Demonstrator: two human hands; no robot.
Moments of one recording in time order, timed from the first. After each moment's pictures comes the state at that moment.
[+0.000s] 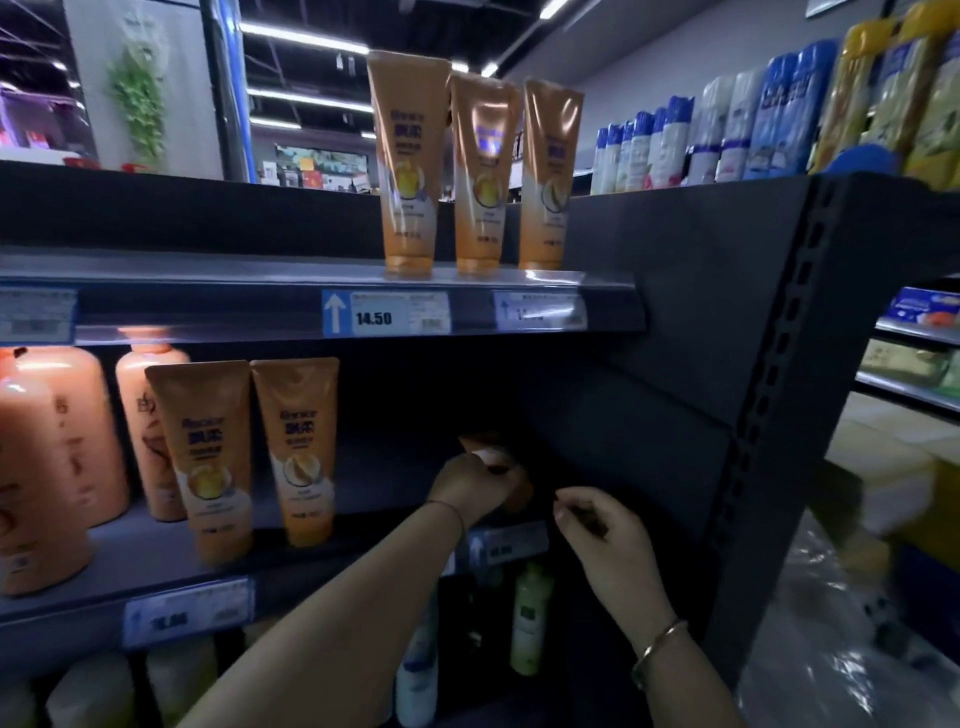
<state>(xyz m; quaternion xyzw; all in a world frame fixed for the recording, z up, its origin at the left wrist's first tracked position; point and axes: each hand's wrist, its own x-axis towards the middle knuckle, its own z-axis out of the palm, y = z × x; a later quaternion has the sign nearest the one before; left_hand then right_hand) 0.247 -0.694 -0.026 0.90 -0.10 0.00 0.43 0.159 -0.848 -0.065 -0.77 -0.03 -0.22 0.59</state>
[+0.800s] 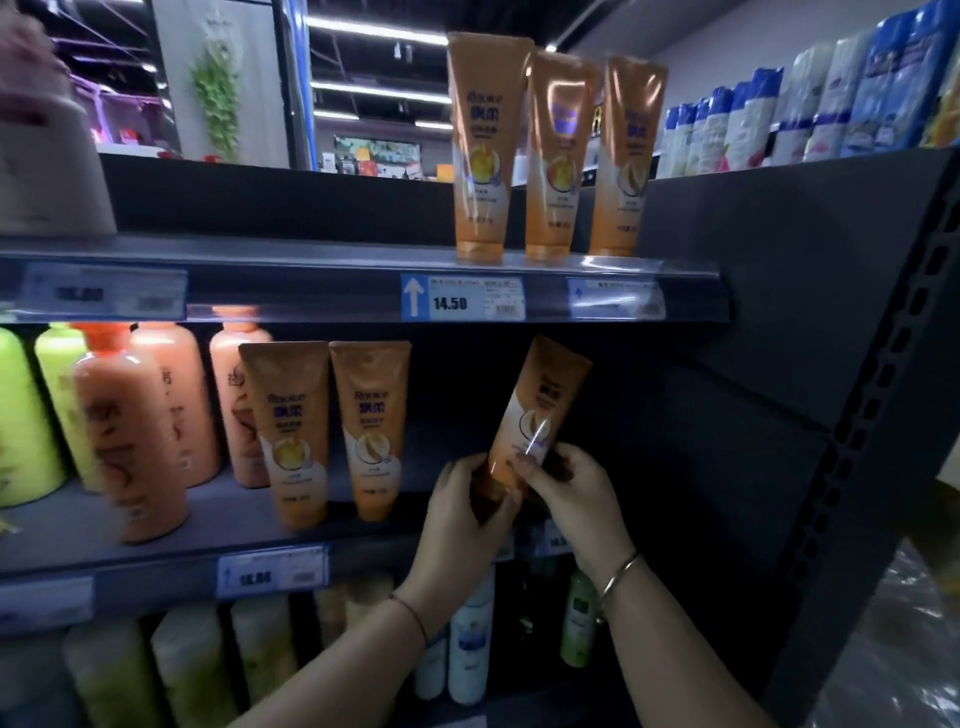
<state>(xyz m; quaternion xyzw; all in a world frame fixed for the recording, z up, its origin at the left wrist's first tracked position) 0.175 -0.627 -0.061 0.81 -0.12 0.21 0.54 0.200 -0.768 -0.042 -0.72 -0.07 -0.11 0.69</state>
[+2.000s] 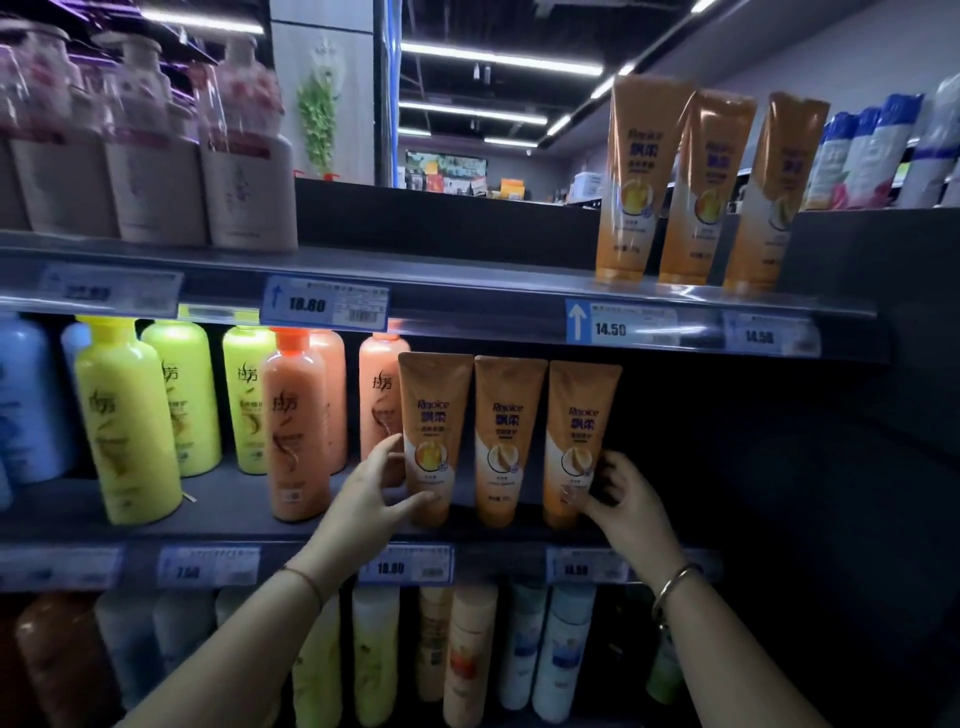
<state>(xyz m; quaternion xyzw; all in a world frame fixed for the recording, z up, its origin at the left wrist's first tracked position) 0.160 -0.419 -0.043 0.85 -0.05 0.18 0.49 0.209 -0.704 -0.044 -0.80 -0.12 -0.12 0.57</state>
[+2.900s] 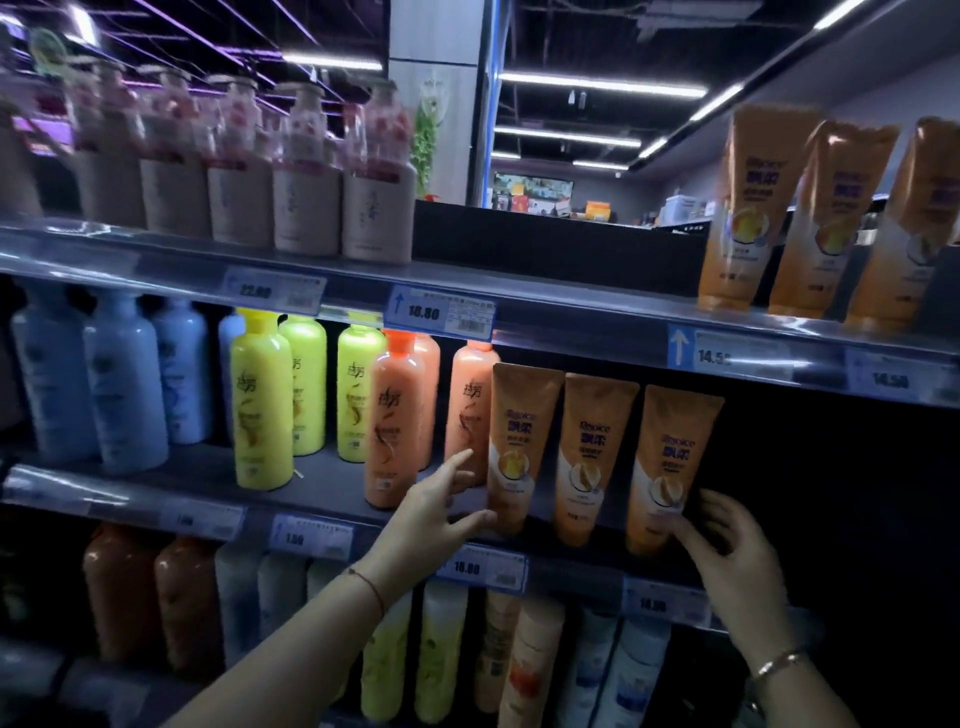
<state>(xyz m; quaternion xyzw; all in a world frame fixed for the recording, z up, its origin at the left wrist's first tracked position) 0.133 -0.409 -0.050 0.87 -0.04 0.22 0.45 0.191 -0.706 -0.045 -0.79 -0.07 -0.19 0.58</state>
